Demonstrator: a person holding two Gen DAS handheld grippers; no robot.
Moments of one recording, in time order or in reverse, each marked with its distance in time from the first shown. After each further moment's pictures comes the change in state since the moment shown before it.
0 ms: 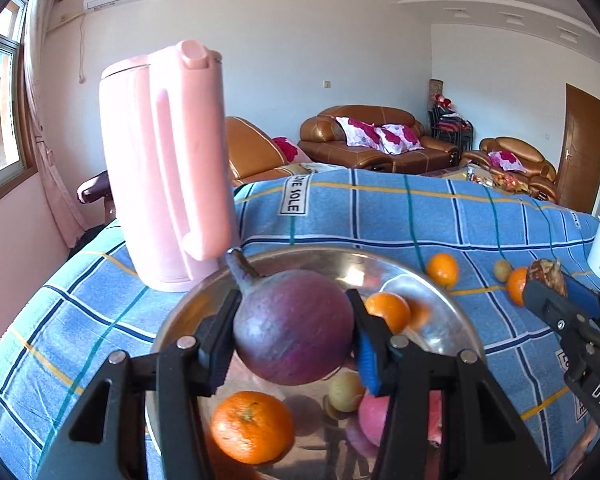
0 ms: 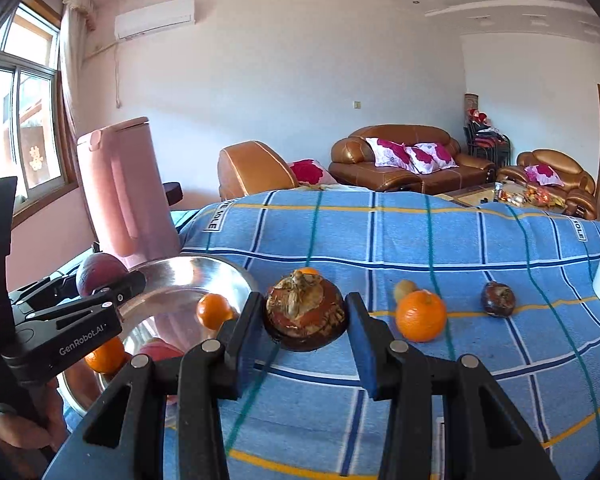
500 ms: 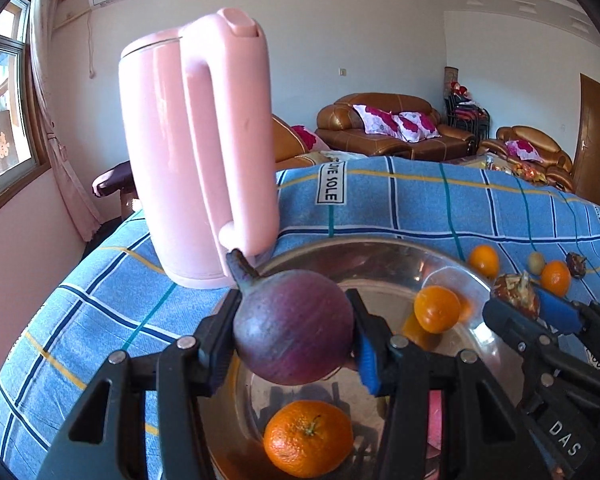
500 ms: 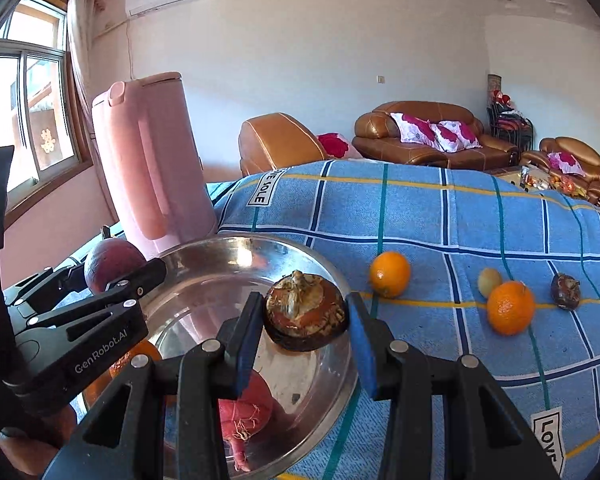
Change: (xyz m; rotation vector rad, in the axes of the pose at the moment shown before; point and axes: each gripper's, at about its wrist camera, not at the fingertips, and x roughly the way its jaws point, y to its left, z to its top) left arm 0.020 0.018 -0.001 0.016 0.054 0.066; right arm 0.051 0.049 0.001 0.009 0.126 0.051
